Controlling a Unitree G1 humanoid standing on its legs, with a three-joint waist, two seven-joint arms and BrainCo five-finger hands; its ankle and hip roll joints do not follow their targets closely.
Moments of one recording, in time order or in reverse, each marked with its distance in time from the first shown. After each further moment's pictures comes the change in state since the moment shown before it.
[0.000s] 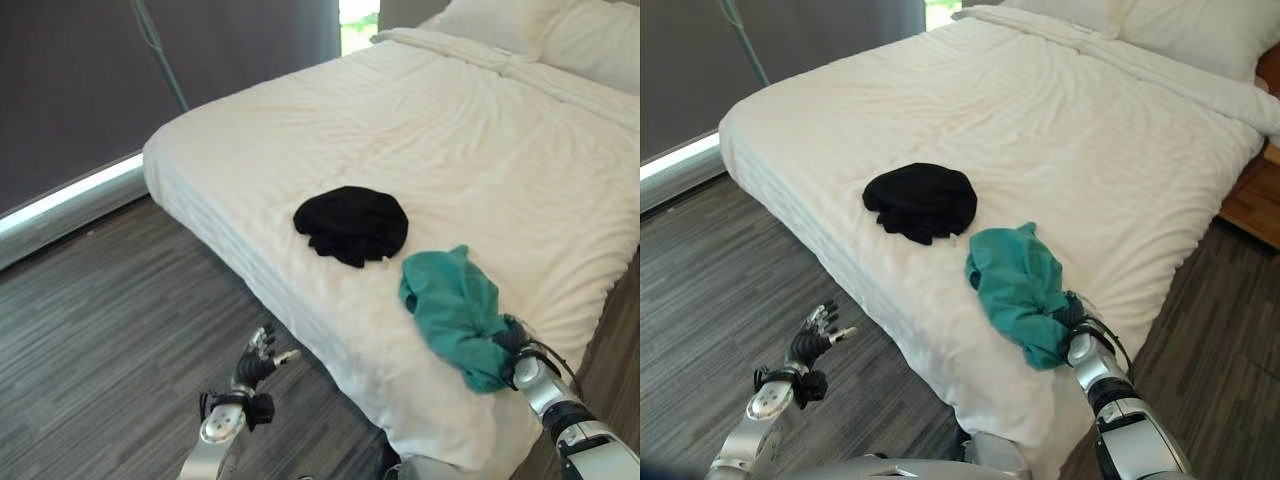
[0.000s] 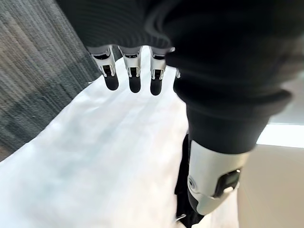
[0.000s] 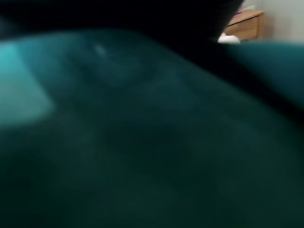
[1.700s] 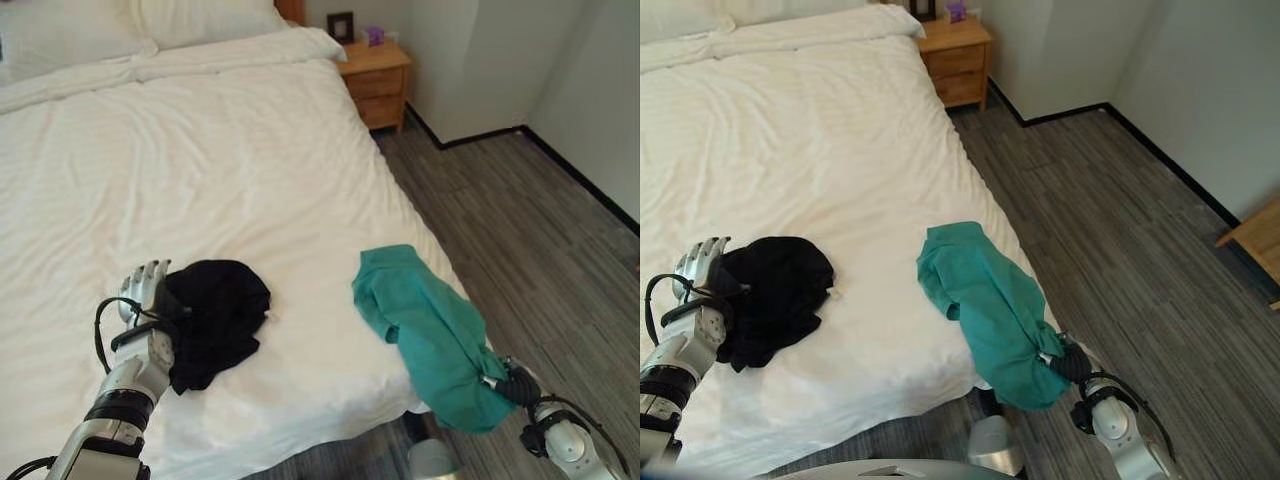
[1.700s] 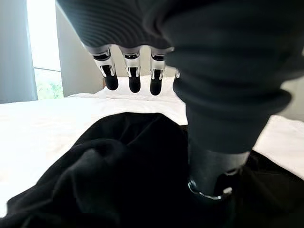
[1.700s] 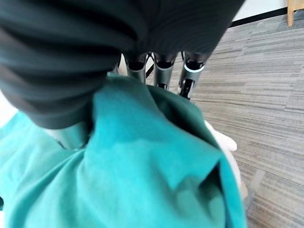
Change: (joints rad) left arm -0.492 0.356 -0.107 0.657 0.956 0.198 0.309; right arm 0.631 -0.135 -0.026 -0.839 0.052 -0.108 0.213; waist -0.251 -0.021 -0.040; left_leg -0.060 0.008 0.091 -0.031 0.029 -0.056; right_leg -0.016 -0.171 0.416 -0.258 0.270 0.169
